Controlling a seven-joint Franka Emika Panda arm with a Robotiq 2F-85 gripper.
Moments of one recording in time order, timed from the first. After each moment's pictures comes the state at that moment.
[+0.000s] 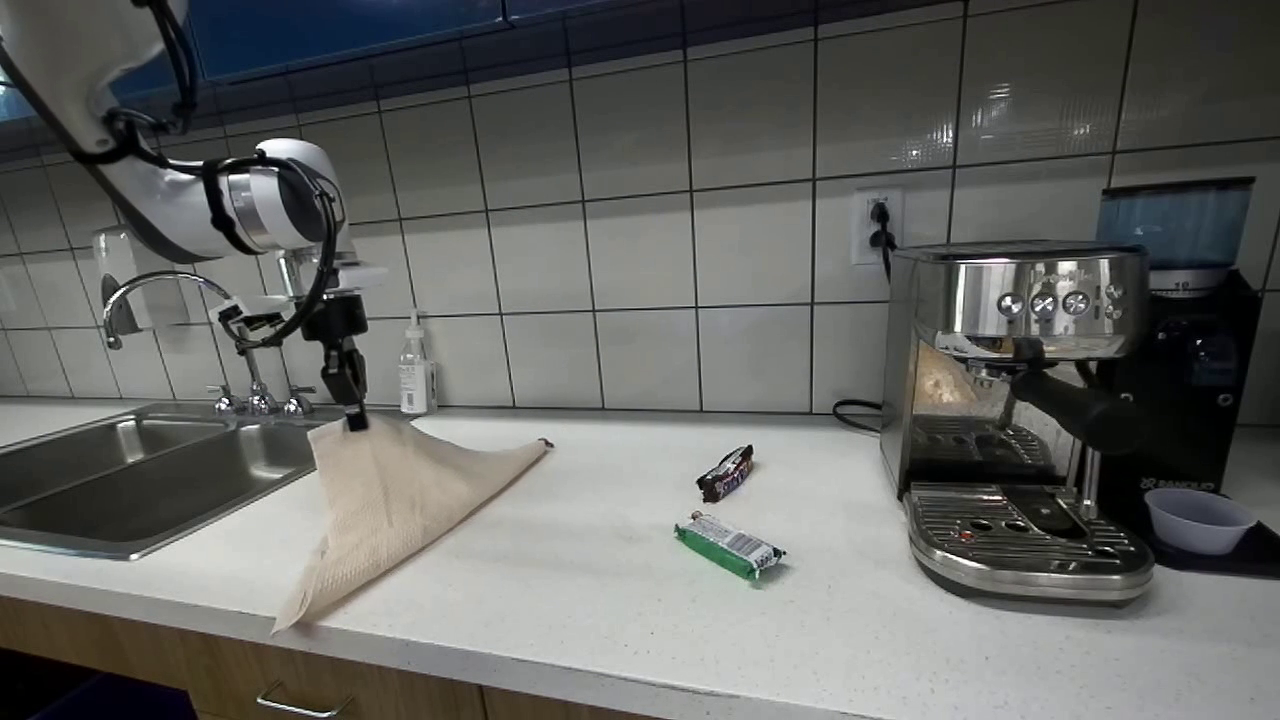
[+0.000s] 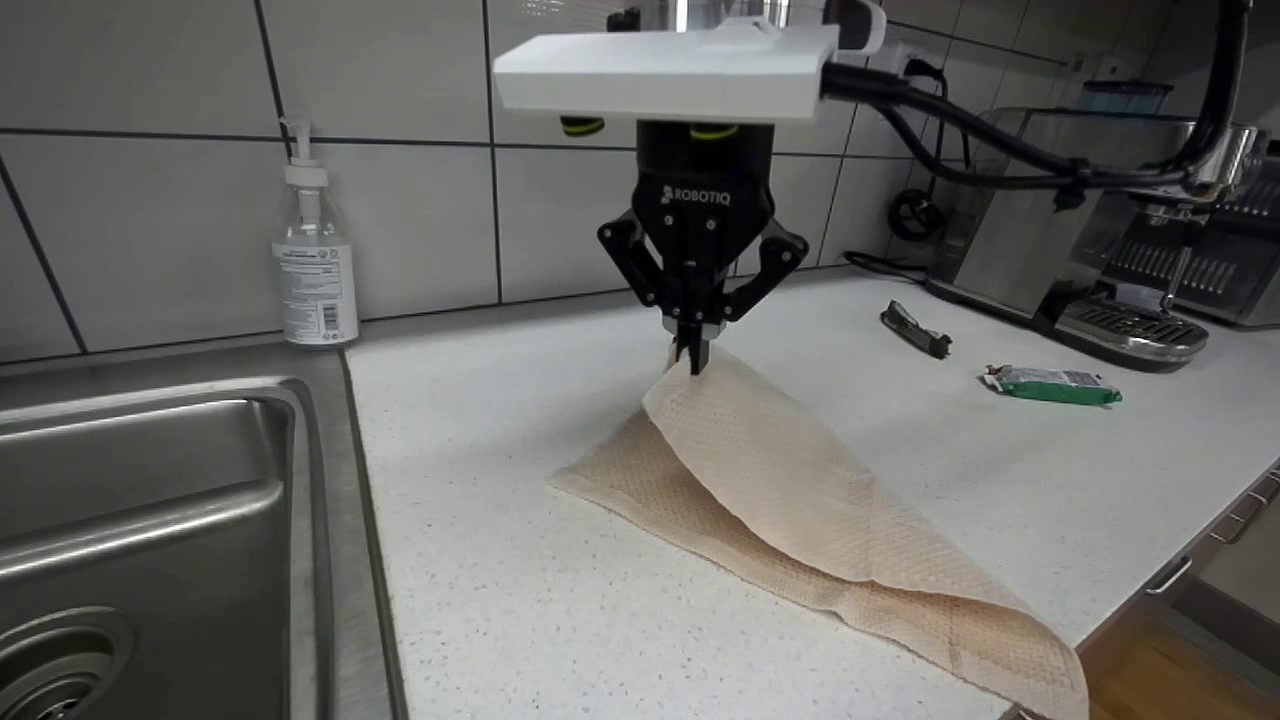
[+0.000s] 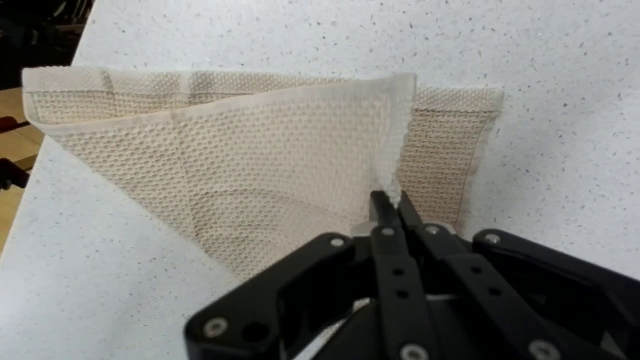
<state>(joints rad) 0.28 0.30 0.07 -1.97 -0.10 2.22 1.38</state>
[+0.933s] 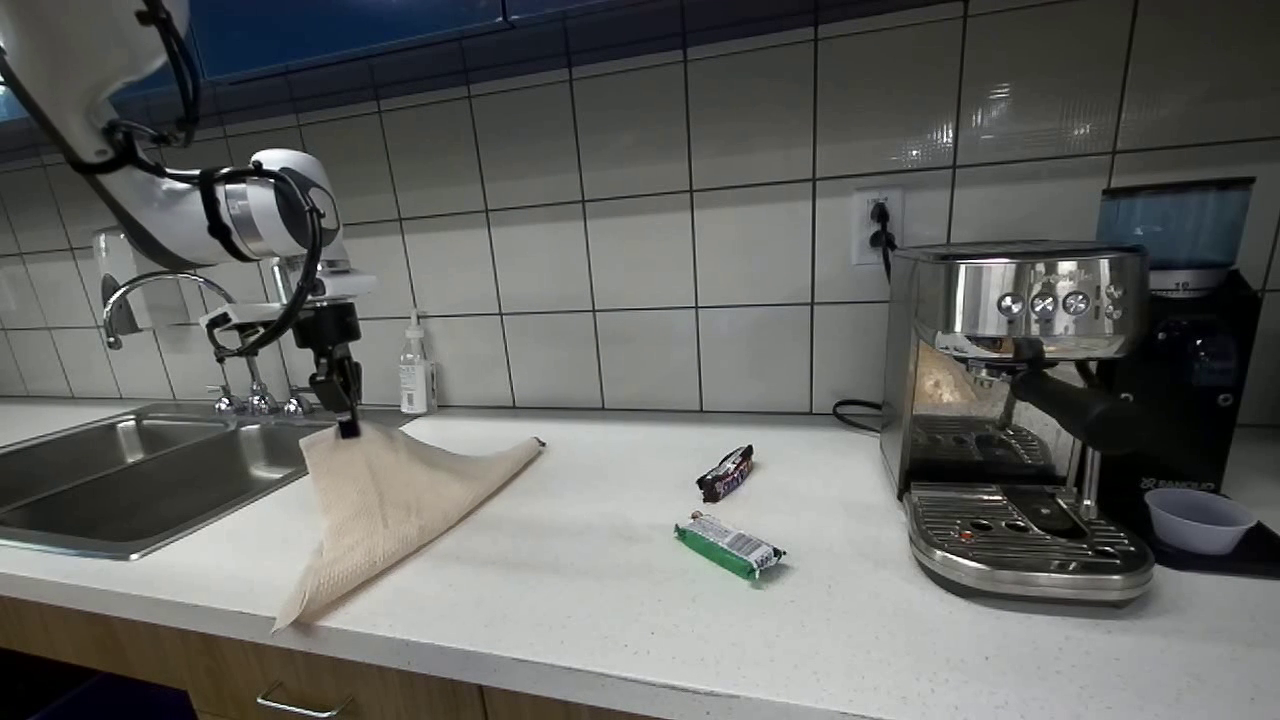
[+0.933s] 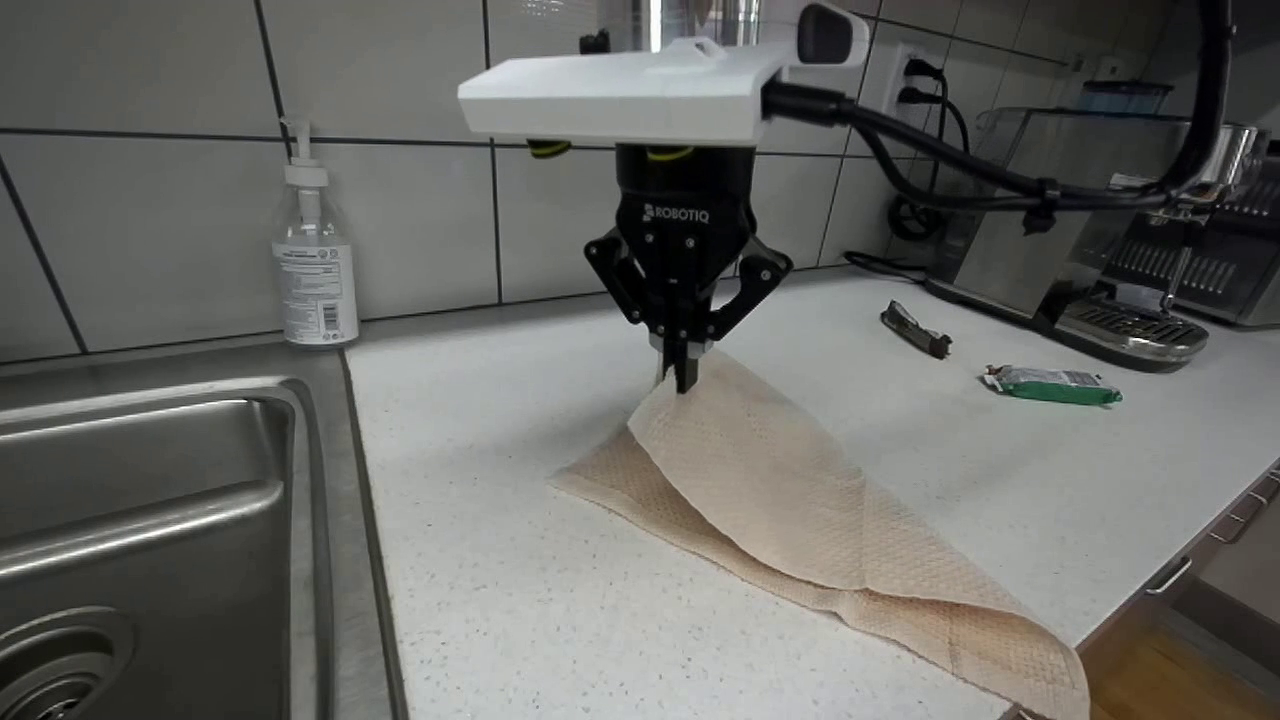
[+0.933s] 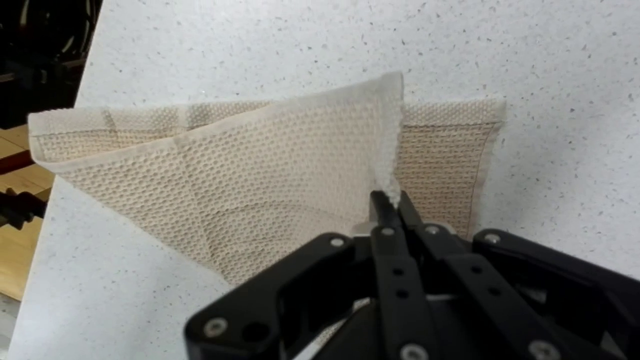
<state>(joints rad) 0.30 0.34 0.07 -1.94 -0.10 2.20 1.48</state>
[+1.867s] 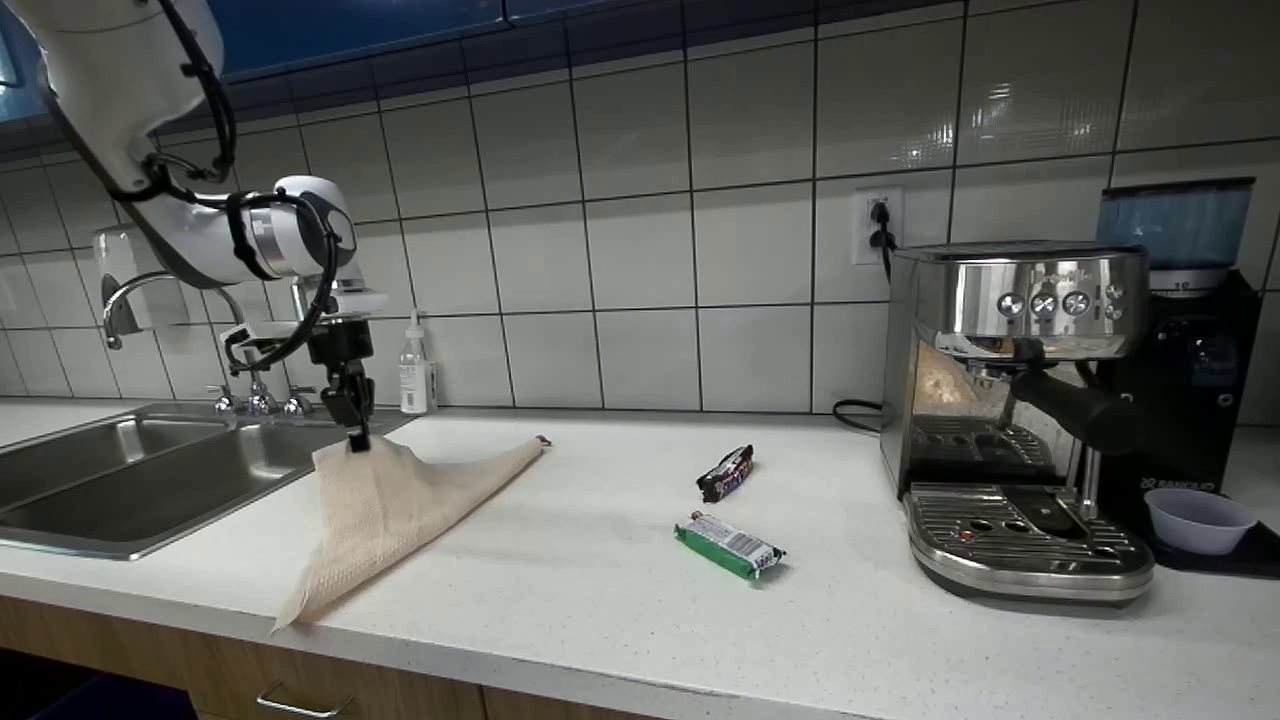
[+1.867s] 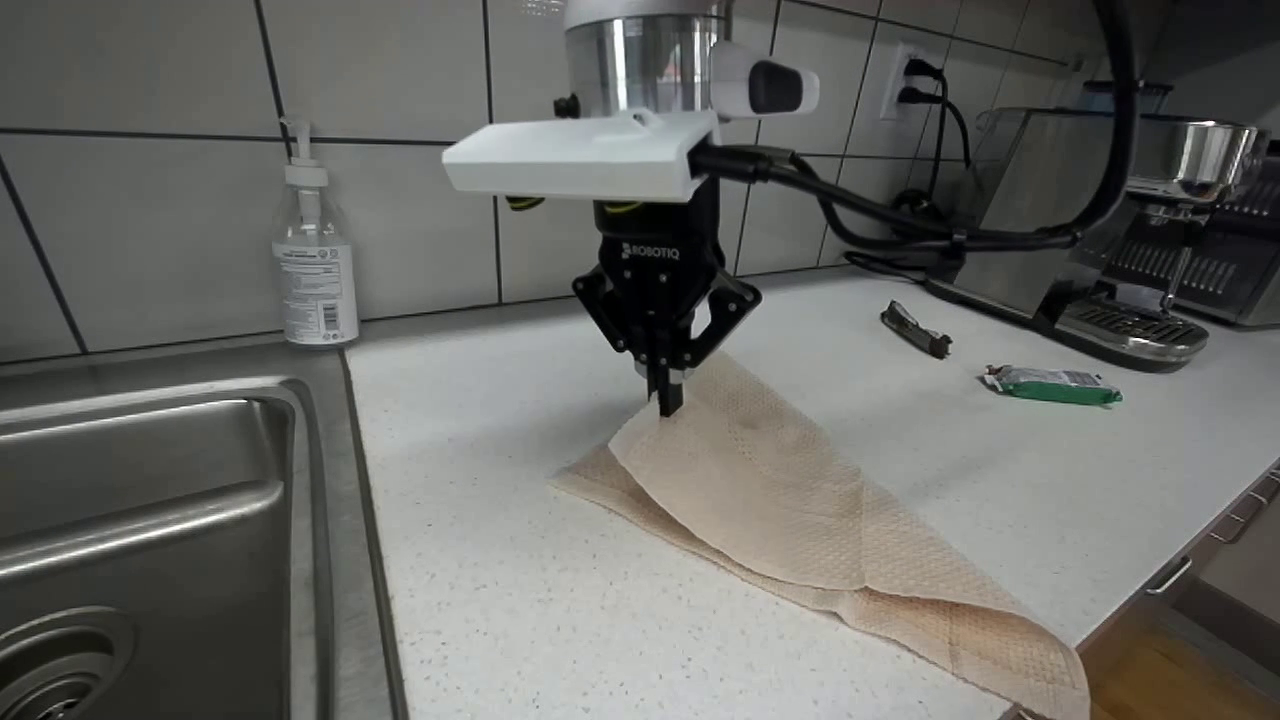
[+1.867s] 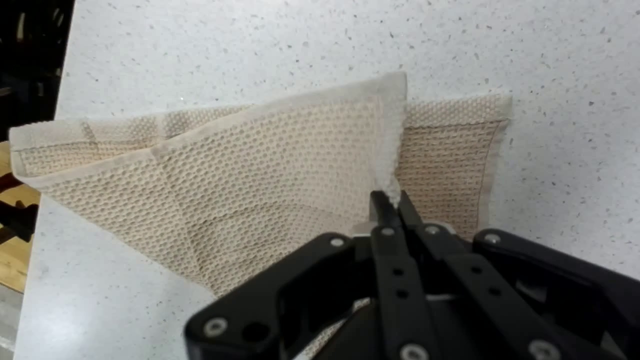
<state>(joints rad) 0.30 0.44 0.07 -1.84 -0.10 2.15 1.52</state>
